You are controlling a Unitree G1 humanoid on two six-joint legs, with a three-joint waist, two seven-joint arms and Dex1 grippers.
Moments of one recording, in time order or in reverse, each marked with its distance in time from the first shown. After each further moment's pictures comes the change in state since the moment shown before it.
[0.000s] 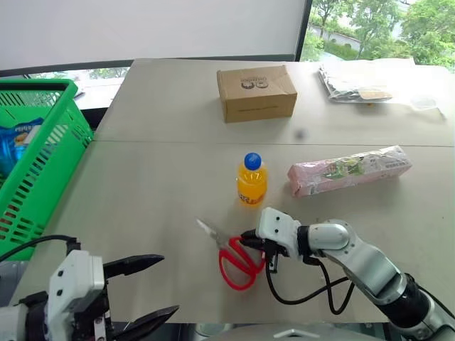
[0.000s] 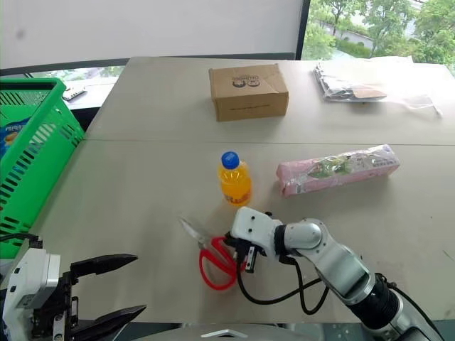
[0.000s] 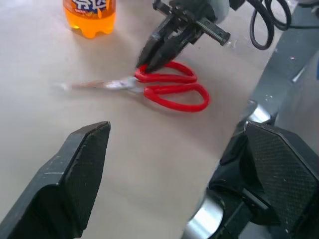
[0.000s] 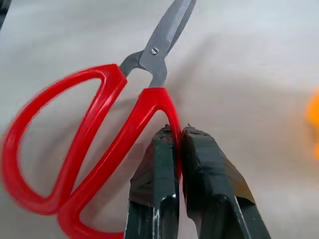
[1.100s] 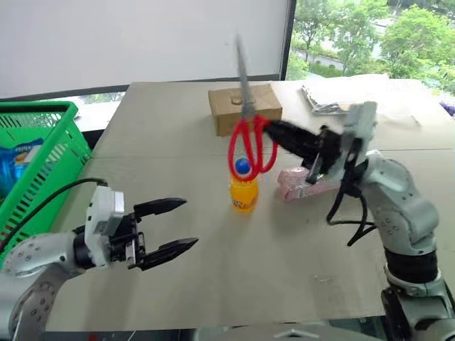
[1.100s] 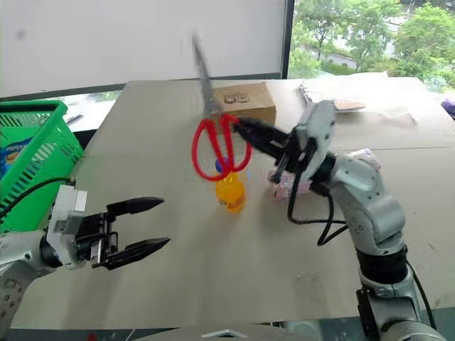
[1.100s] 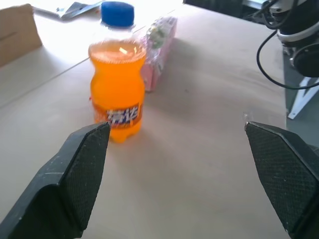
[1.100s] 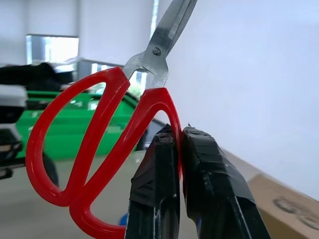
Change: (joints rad) left arm -0.672 0.073 -0.366 0.311 -0.035 0.025 0.086; right arm -0.256 0.050 -0.629 0.067 0.476 -0.180 -0.081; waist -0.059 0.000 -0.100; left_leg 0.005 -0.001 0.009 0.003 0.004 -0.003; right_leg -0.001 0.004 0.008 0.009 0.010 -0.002
